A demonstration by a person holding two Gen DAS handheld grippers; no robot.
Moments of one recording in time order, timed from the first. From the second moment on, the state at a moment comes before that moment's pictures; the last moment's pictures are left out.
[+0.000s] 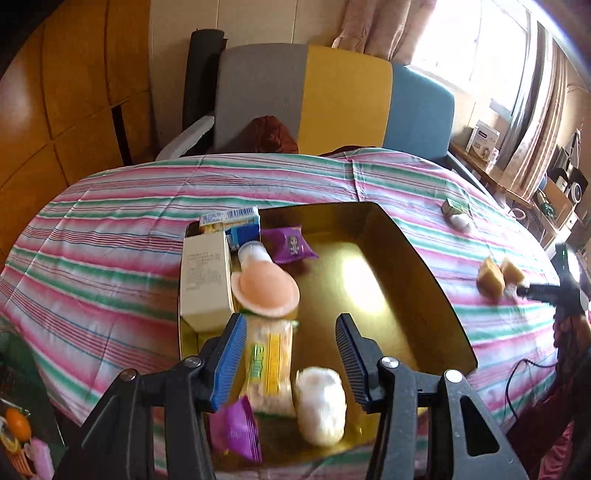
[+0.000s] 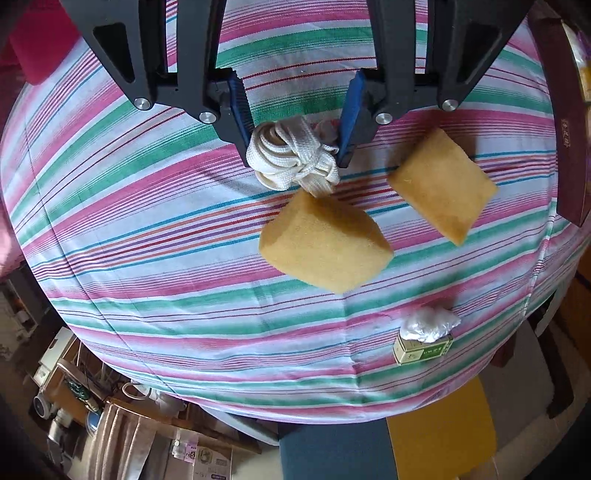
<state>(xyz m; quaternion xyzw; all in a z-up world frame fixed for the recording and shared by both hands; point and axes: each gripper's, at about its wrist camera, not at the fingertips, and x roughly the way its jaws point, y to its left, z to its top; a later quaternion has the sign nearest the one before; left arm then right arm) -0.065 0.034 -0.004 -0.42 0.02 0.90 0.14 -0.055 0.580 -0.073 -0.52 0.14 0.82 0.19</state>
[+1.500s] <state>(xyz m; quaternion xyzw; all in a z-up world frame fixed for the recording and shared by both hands) -0.051 -0.067 -0.048 -0.45 -0.09 0.88 0.10 -0.174 0.182 -0.056 -0.50 0.00 0.85 -0.18</state>
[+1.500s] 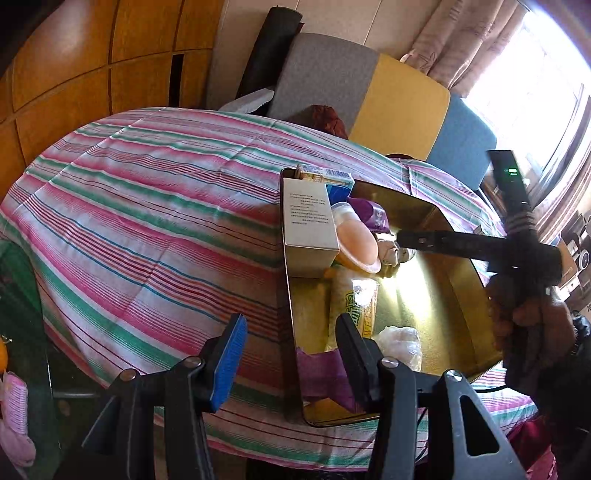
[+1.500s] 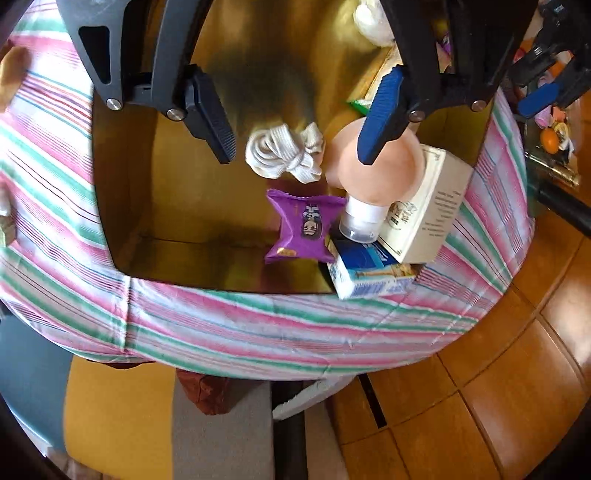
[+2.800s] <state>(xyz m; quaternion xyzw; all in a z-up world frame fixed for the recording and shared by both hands) -0.038 0.102 0.013 -0.40 0.10 0.89 0.21 -0.060 0.525 0.002 -0.38 0.14 0.91 0.10</state>
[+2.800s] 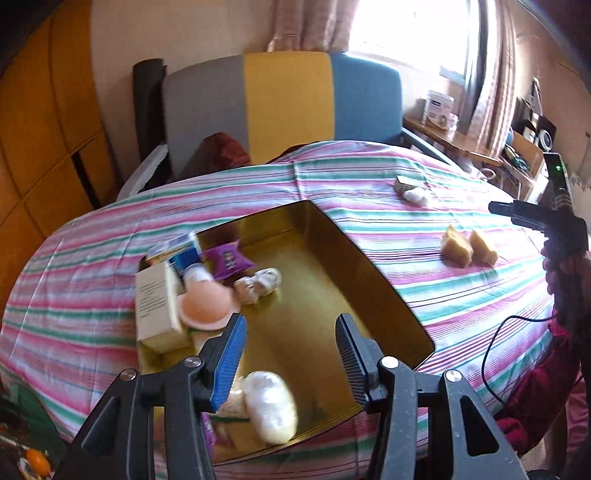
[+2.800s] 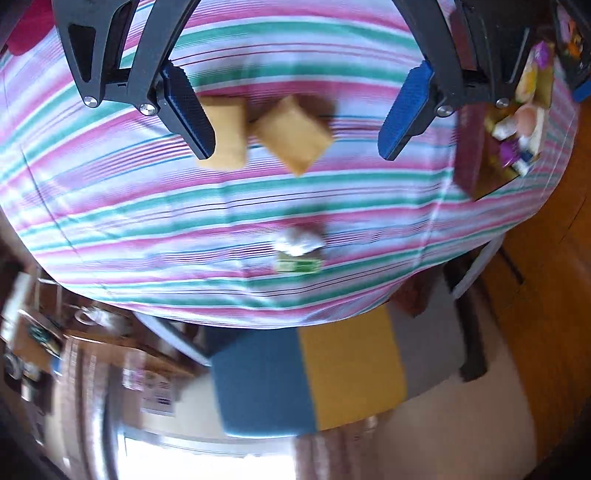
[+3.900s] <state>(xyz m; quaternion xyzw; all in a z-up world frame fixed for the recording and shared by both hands) -0.096 0.276 0.010 -0.47 0.09 0.81 0.32 -0.030 0.623 -0.033 -0.37 0.35 0.84 0.18</state>
